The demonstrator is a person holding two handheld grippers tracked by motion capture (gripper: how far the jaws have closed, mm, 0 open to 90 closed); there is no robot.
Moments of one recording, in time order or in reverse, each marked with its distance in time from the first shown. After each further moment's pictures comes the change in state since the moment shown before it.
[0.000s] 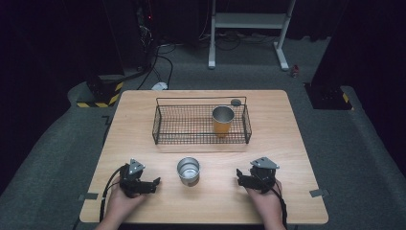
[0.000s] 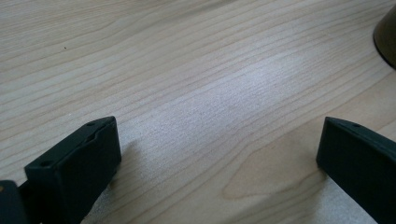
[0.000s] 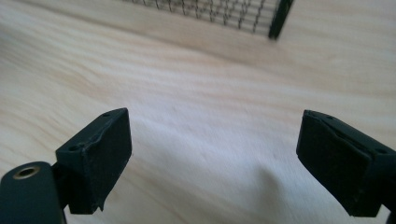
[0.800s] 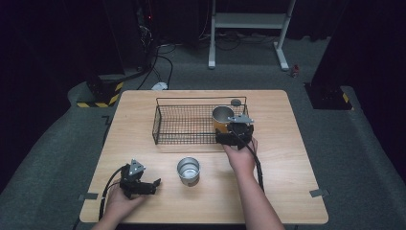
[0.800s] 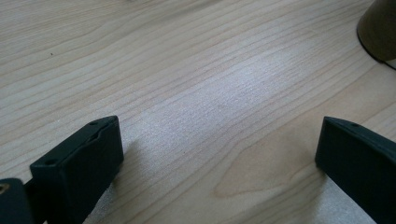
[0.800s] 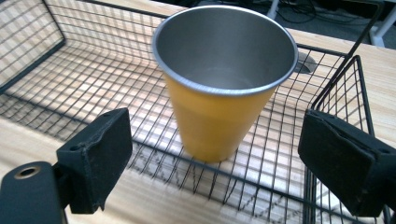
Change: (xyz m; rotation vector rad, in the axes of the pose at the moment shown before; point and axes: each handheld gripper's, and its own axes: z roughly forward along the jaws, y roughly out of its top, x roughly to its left) left arm -0.001 -0.002 -0.001 -0.010 -0.031 0.030; right arm 0.027 0.137 0.051 -0.099 -0.001 0.013
